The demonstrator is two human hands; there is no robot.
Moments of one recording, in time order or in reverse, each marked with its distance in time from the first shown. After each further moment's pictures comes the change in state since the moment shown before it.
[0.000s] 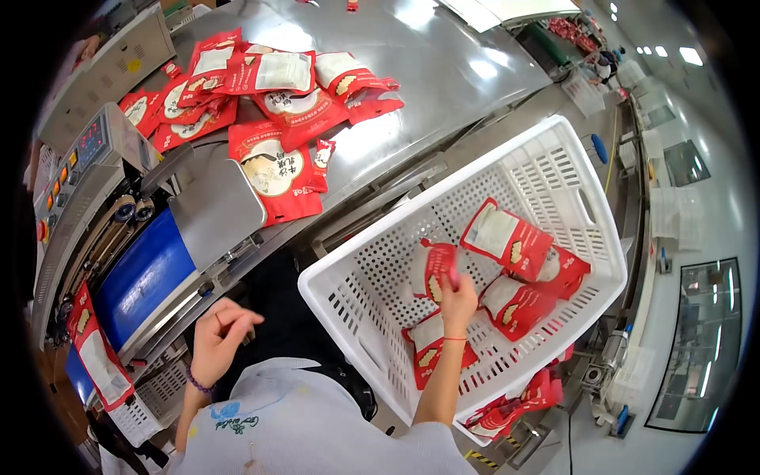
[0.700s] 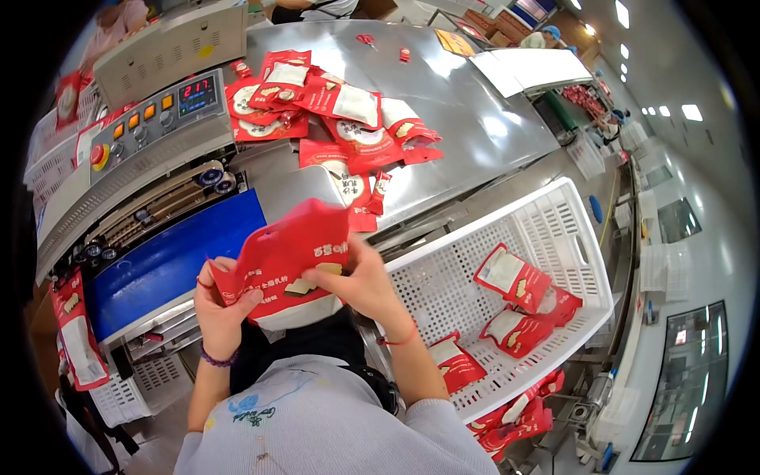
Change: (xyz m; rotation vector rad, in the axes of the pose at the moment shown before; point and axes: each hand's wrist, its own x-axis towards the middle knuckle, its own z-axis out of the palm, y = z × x) left_hand -0.049 -0.017 -0.075 -0.630 0.414 0.391; right_hand -0.070 -0.352 -0.052 0.982 -0.782 -0.369
